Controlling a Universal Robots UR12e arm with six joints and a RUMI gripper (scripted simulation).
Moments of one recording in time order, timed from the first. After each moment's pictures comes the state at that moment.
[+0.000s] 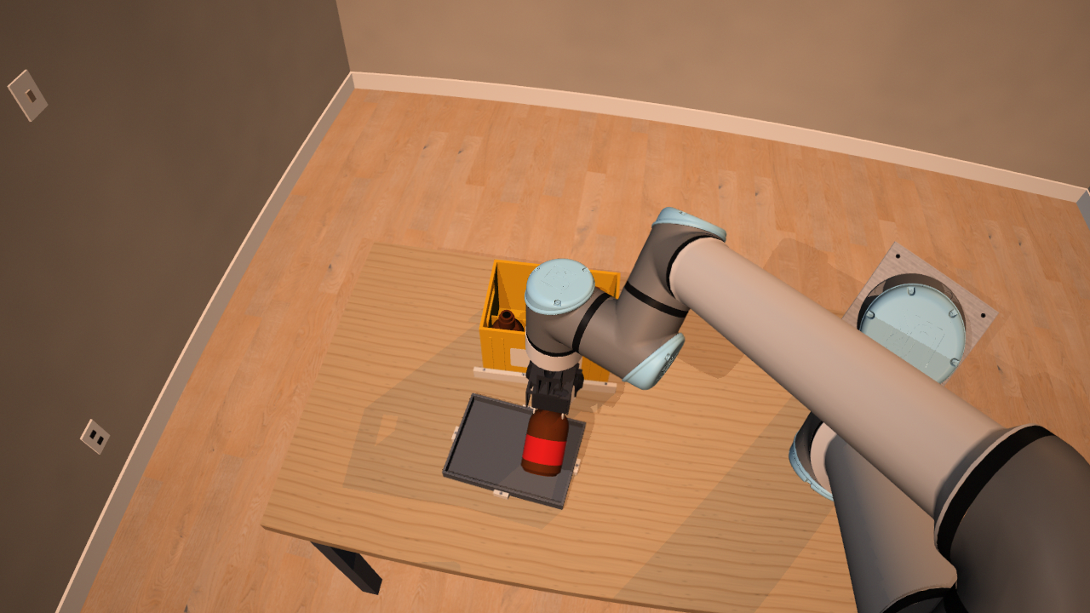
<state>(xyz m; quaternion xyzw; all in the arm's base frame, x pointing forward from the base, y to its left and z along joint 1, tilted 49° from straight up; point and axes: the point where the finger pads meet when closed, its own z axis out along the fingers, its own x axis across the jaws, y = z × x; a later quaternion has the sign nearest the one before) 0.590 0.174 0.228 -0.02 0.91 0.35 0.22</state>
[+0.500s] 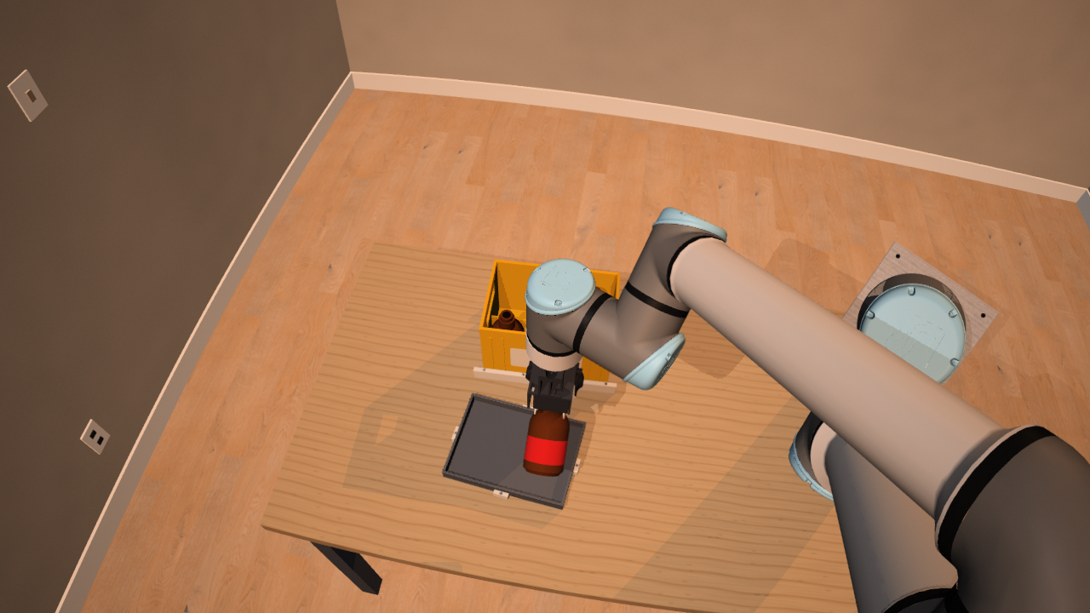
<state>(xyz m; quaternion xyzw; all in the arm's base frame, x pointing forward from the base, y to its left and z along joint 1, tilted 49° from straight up) 0.590 0.174 0.228 -0.04 0.91 0.34 0.23</state>
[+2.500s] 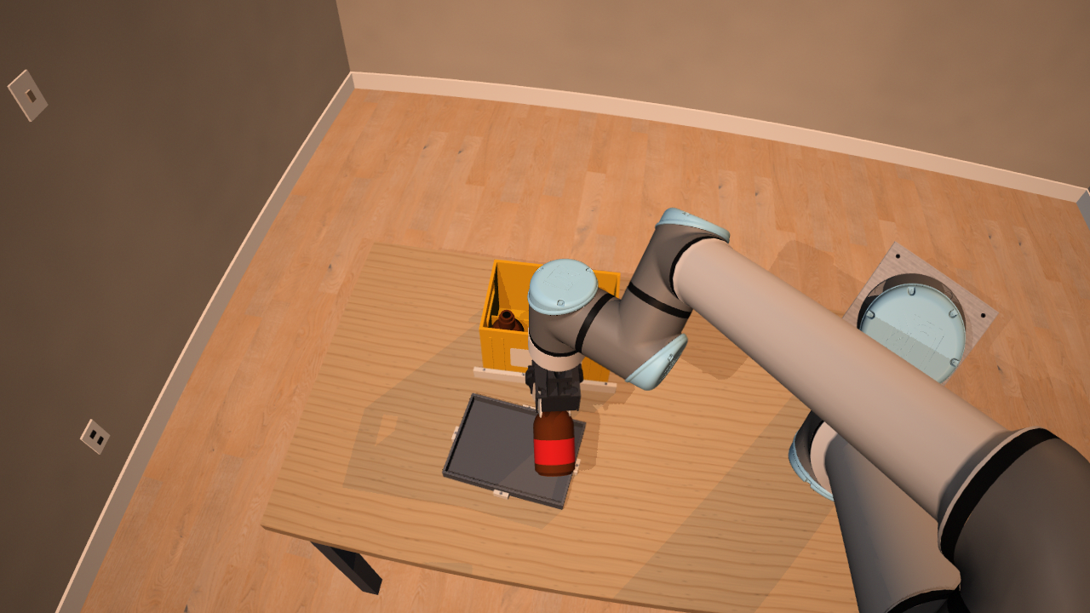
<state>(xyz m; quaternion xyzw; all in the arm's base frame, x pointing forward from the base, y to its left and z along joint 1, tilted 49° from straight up) 0.590 0.174 0.228 -0.14 0.90 0.32 0.26</state>
